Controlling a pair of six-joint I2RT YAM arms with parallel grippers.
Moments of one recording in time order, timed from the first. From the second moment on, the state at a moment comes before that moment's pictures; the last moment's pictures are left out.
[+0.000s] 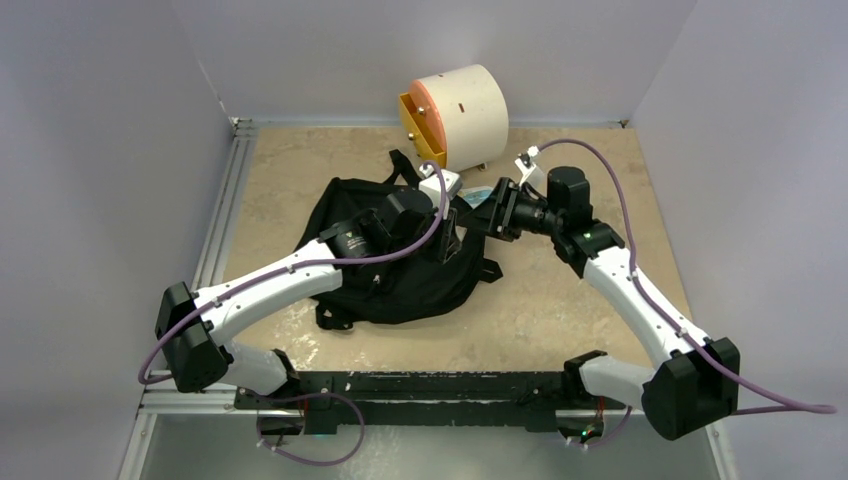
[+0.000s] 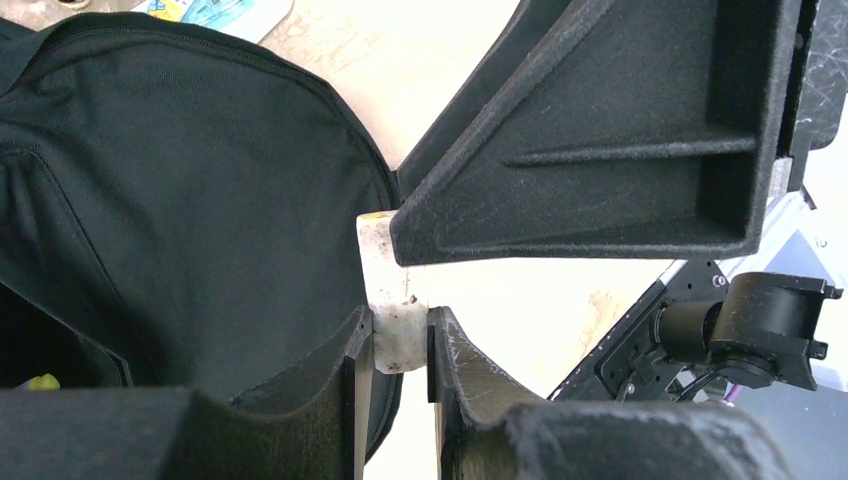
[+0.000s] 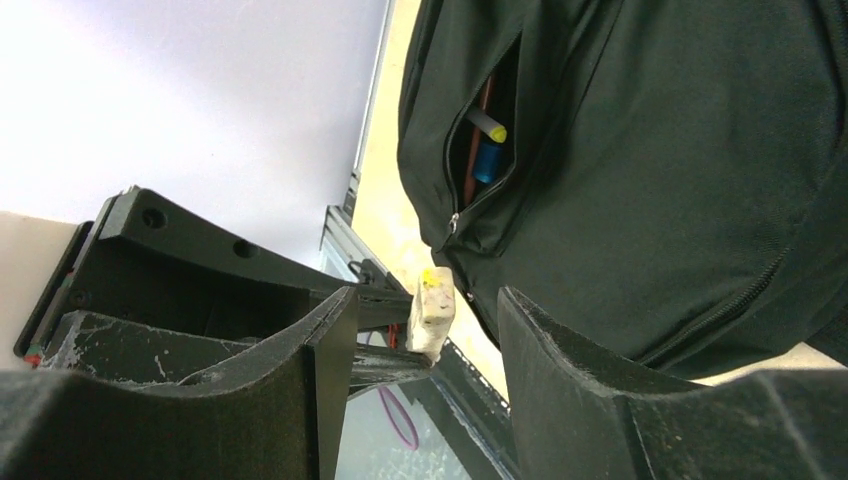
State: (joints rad) left arm -0.96 1.40 1.25 -0.37 -0.07 -0.42; right arm 0.34 1.16 0.94 -0.22 -0.66 0.80
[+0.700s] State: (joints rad) left arm -0.96 1.40 1.25 -0.35 -0.07 -0.41; right arm 0.34 1.16 0.88 -0.11 -0.72 0.85
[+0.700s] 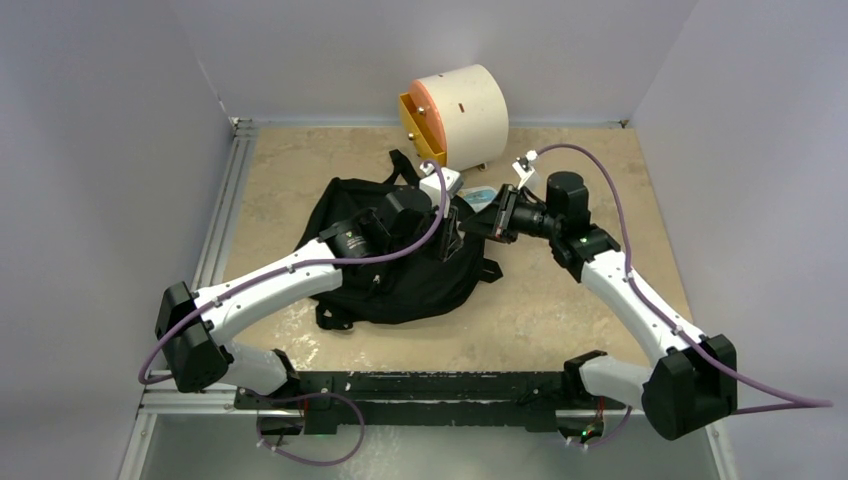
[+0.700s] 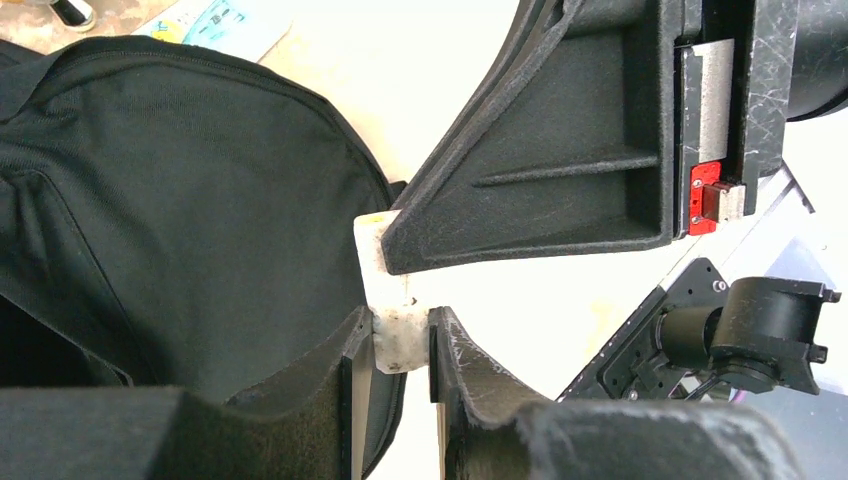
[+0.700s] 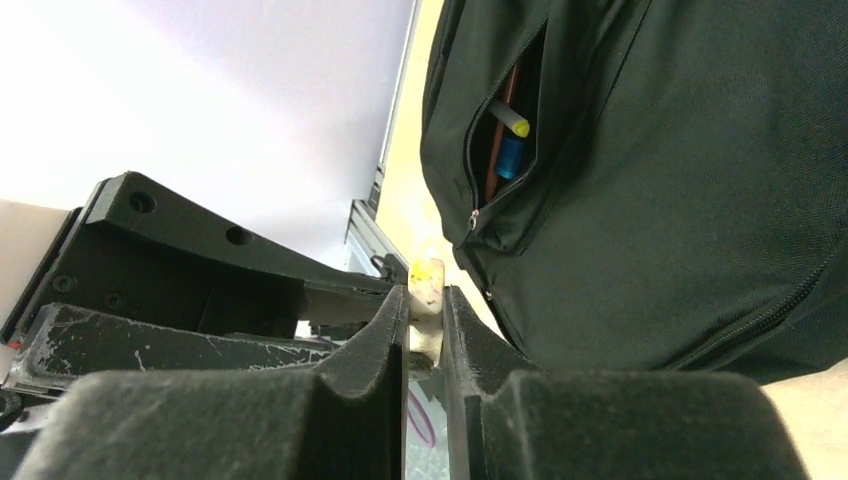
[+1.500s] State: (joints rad) left arm -0.80 1.38 1.20 -0.68 -0.37 -0.39; right arm 0.34 1.06 0.82 -0.07 -0.44 0.98
